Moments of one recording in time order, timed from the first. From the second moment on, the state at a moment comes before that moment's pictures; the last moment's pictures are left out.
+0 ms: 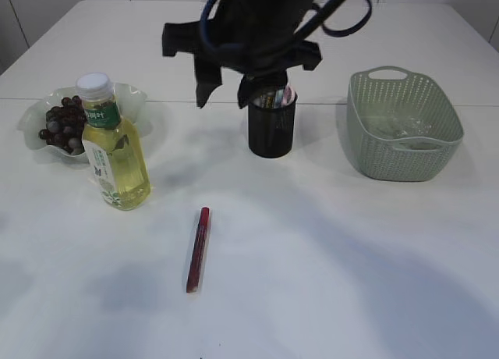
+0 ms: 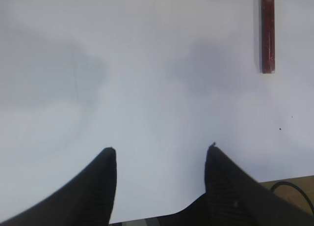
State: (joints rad) left arm -0.10 1.11 -0.77 -0.25 0.95 0.01; right arm 0.62 1.90 -1.82 0.06 1.02 0.38
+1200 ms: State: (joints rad) left arm -0.10 1.11 -0.77 -0.25 0.95 0.01; right arm 0.77 2.28 -1.87 -0.01 1.05 0.83
